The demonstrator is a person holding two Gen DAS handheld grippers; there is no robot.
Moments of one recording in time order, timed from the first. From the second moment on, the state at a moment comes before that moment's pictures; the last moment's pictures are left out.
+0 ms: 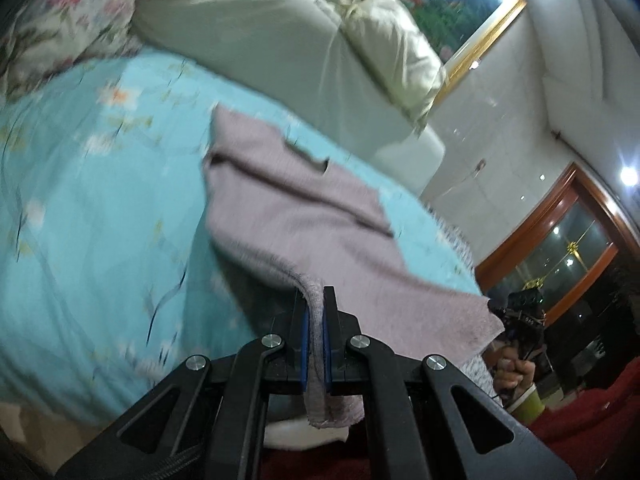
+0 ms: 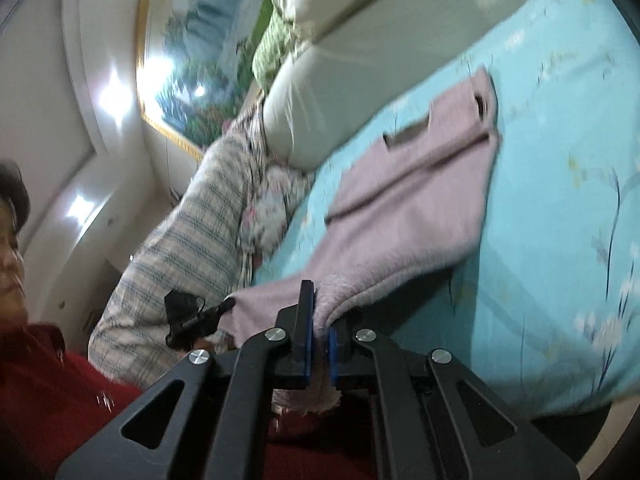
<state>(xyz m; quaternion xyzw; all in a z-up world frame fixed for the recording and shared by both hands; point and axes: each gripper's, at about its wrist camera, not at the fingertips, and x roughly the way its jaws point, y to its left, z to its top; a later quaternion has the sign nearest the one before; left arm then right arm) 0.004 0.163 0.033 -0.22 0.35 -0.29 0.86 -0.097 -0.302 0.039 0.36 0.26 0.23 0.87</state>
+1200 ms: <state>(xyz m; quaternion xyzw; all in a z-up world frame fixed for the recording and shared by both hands) 0.419 0.081 -0.042 -0.12 0.47 -0.08 0.87 0.250 -0.416 -0.008 0.34 0.39 -0.04 0.86</state>
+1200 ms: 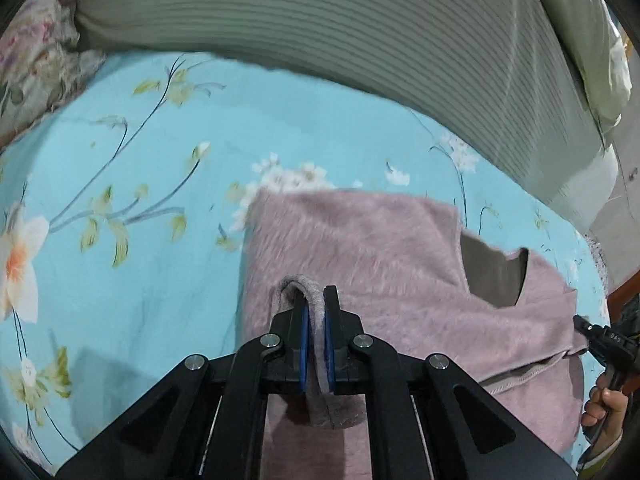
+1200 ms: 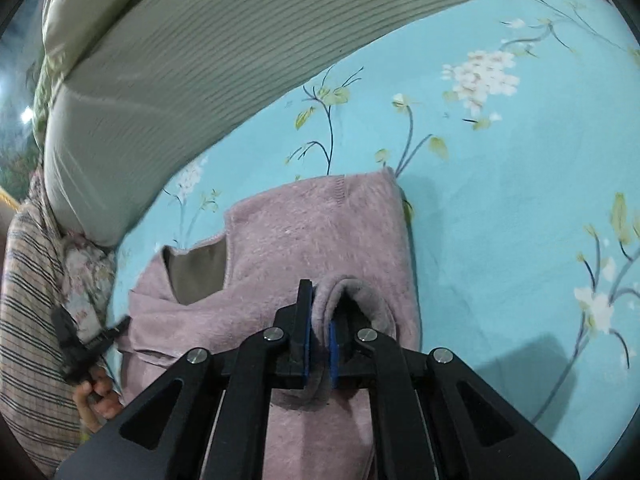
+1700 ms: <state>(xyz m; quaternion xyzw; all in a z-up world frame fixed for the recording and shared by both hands) 0.327 -0.015 -0.061 0.00 0.51 -0.20 0.84 0.257 -0.273 -0.016 0.07 0.50 0.08 0.86</state>
